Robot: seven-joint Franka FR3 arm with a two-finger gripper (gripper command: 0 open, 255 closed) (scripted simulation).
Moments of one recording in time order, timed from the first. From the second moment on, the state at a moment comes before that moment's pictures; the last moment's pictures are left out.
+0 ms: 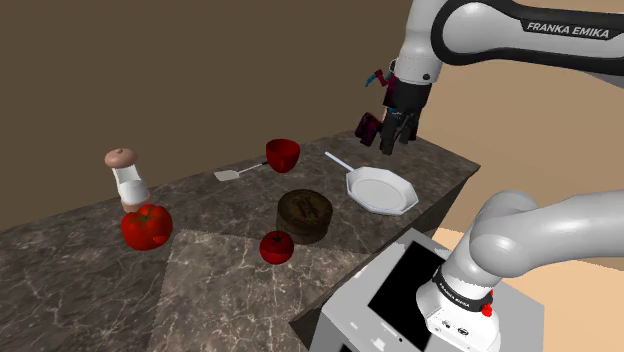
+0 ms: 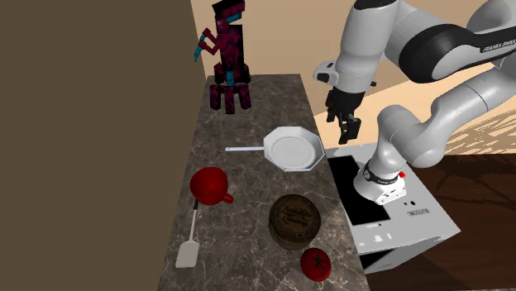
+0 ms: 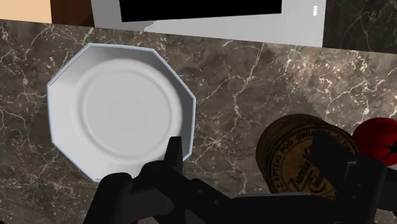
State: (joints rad) arm -0.02 -0.82 0.06 -2.43 0.03 1.55 0.03
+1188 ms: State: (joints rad) arm -0.04 -0.19 0.14 -2.14 -0.04 1.88 0.11
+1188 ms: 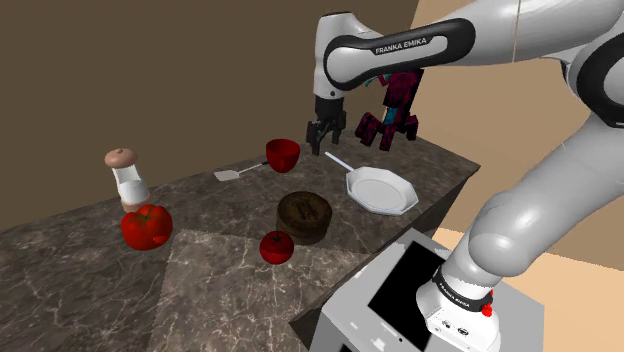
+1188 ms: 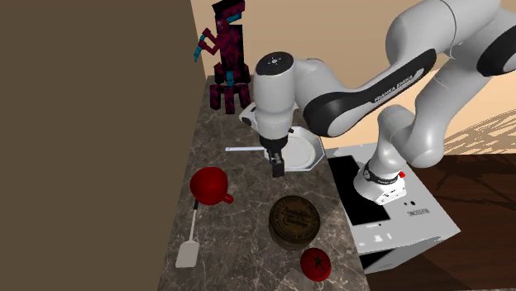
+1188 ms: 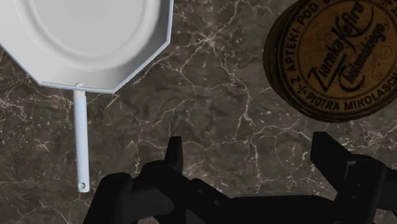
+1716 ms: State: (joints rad) arm -0.03 0.13 0.16 -1.87 -0.12 1.93 0.17
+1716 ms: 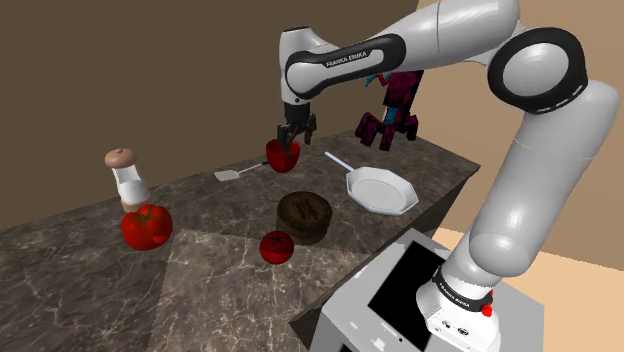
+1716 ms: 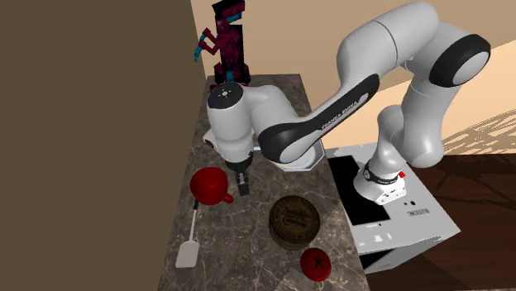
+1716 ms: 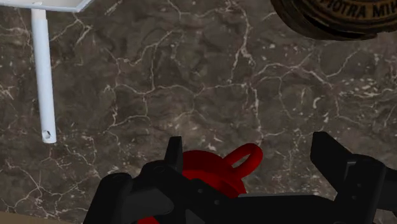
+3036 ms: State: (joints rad) arm 0.01 0.57 0.14 -1.46 -0.21 1.94 0.22
